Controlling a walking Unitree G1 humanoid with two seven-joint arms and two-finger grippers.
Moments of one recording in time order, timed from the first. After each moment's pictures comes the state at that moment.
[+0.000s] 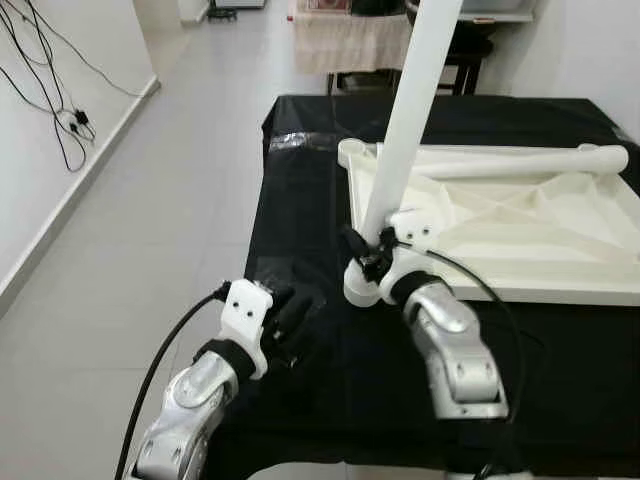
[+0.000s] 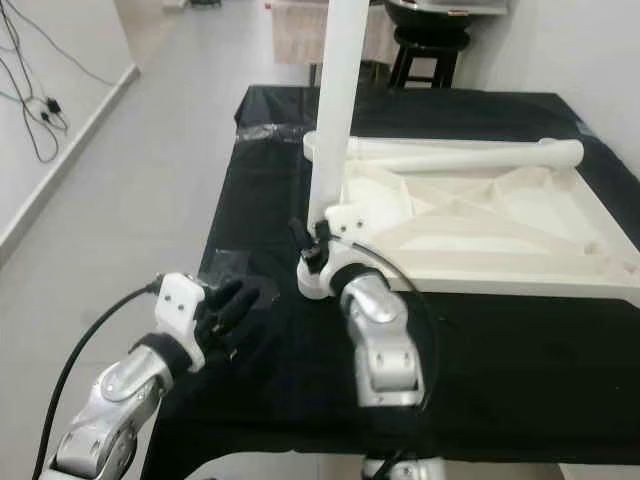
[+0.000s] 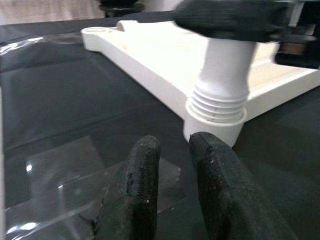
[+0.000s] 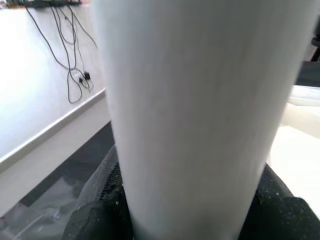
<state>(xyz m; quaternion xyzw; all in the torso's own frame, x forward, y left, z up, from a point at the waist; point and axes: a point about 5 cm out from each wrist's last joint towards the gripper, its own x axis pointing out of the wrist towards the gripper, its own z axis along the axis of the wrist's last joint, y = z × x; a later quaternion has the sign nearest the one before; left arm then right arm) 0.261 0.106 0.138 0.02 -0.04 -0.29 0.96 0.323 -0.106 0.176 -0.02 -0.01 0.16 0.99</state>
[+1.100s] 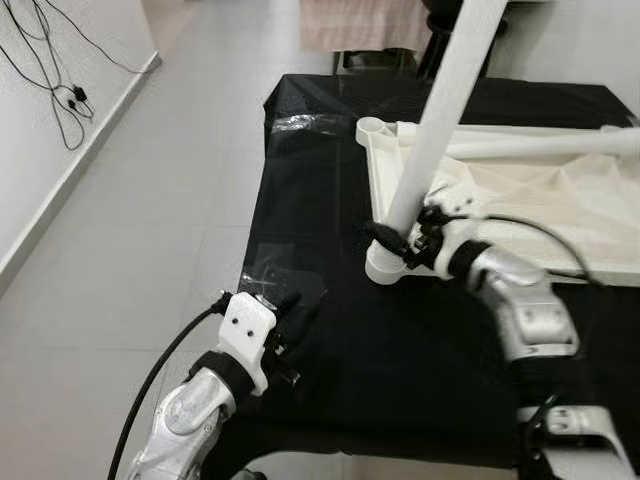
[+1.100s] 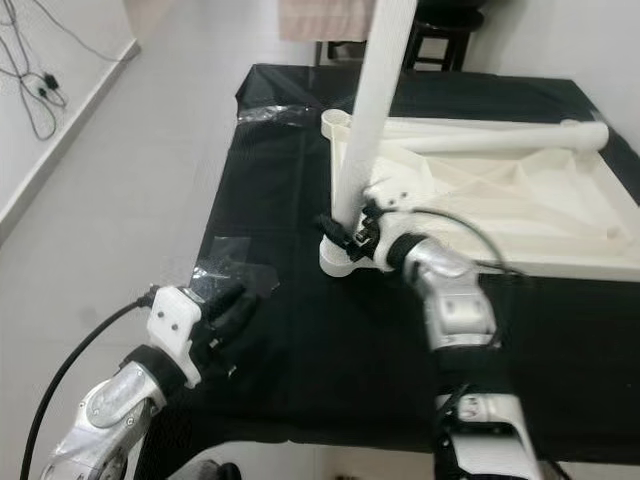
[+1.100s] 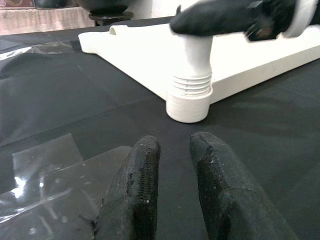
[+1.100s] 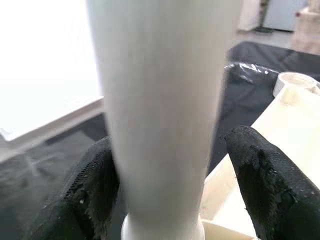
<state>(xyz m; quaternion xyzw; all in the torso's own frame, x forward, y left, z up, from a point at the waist) 0.229 0.099 0.140 0.03 -0.07 -0.31 0.95 0.342 -0.186 0.203 -0.06 -0.01 0.34 0.94</state>
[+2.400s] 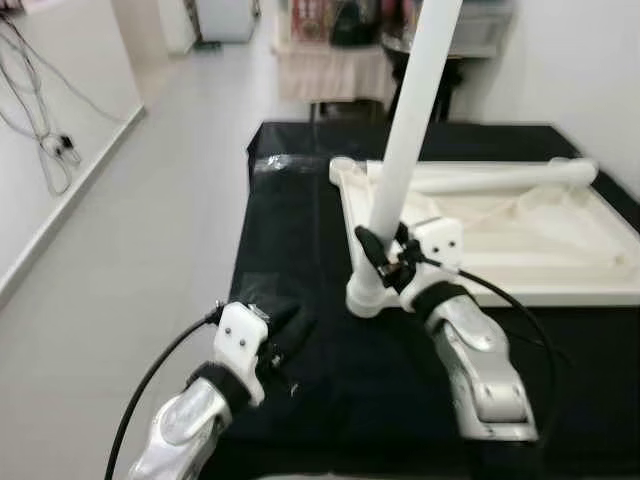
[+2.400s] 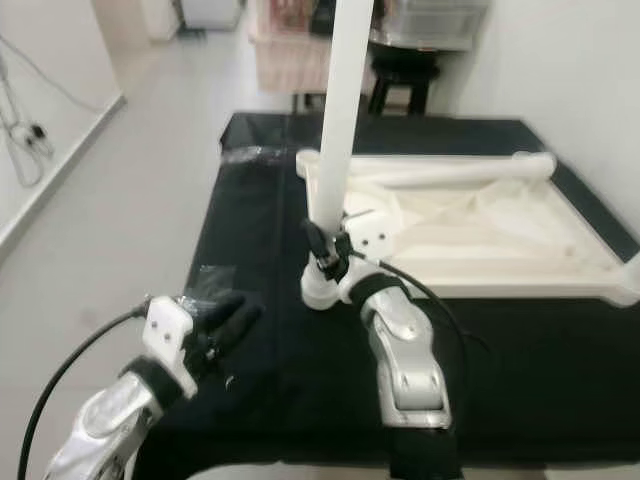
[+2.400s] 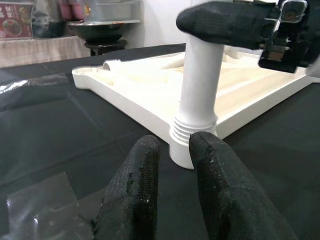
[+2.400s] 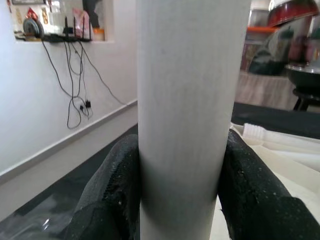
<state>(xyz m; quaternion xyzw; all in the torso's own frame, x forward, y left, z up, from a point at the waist) 0.232 0.105 0.139 0.01 -0.08 -0.31 0.95 0.301 -0.140 0.176 -0.05 -0.04 0.18 0.98</state>
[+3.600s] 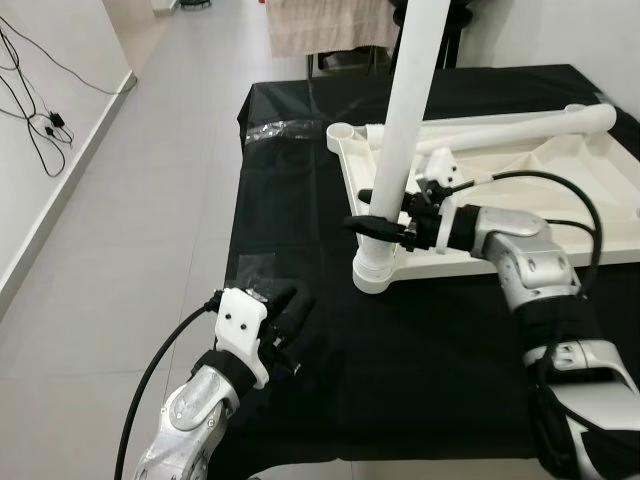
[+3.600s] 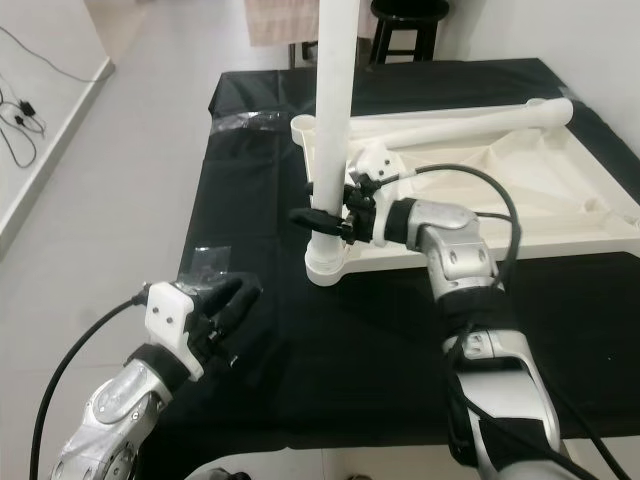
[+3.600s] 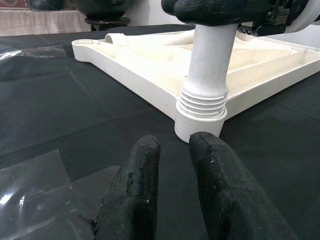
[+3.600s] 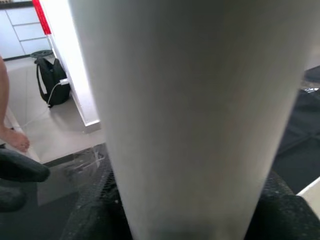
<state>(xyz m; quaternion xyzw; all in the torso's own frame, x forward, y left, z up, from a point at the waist) 0.235 0.104 0.138 -0.01 -0.07 -0.29 0.95 0.364 -0.164 0.222 -0.07 0.01 0.51 0.86</state>
